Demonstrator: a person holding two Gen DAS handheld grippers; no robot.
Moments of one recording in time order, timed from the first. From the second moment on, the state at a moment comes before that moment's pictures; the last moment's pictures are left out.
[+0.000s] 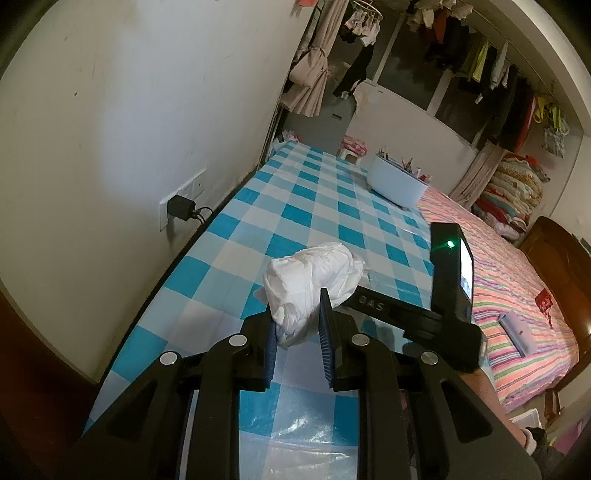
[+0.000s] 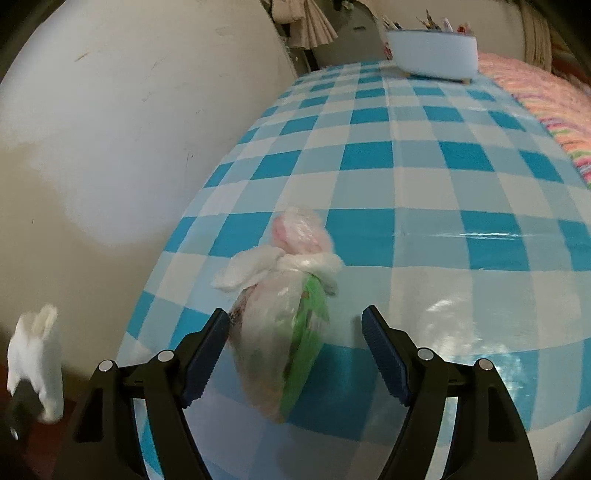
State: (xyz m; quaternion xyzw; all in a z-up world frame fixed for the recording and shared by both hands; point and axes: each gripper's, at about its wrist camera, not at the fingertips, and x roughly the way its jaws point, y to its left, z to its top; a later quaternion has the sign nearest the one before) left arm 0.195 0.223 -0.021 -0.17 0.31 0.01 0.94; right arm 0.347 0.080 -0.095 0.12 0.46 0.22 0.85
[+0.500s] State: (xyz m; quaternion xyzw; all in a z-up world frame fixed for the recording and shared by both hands) left arm 0.195 0.218 -0.020 -0.16 0.32 0.01 0.94; right arm 0.332 0.100 -0.096 0.05 0.42 0.26 0.87
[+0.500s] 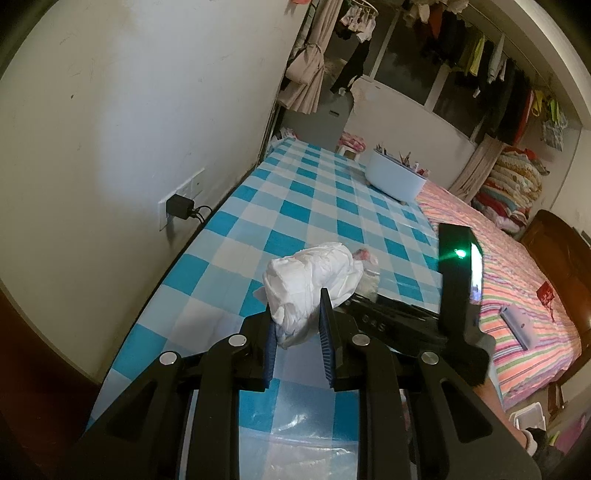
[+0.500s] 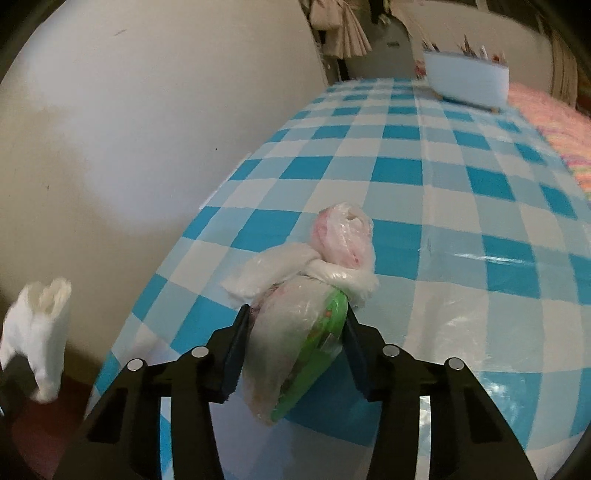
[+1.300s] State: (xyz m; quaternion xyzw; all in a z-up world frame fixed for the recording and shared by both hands) left arm 0.189 0.129 -0.029 -0.07 0.33 -0.06 0.94; right arm 0.212 -0.076 -0.063 0.08 0.35 0.21 0.91
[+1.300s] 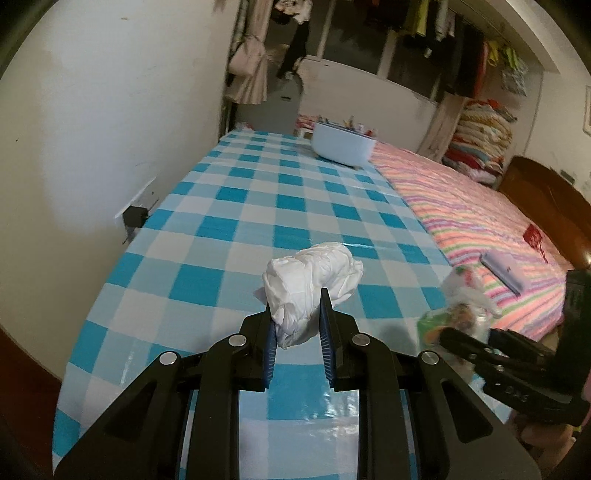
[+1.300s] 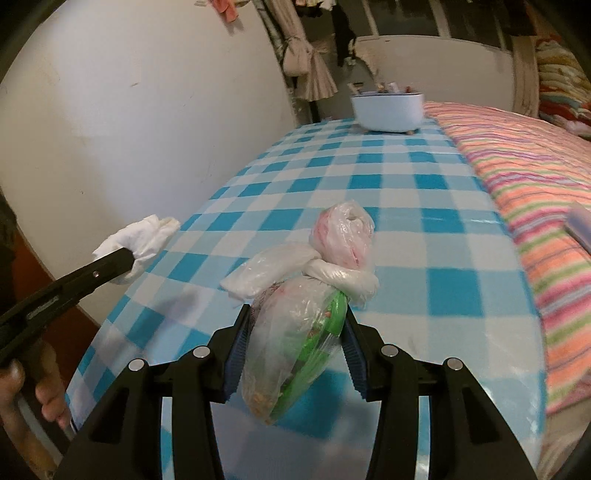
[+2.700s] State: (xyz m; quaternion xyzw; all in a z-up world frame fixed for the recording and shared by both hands) left arm 0.111 -0.092 -0.057 0.03 0.36 -0.26 0.89; right arm 0.032 -0.285 -0.069 0.13 0.24 -0.05 0.96
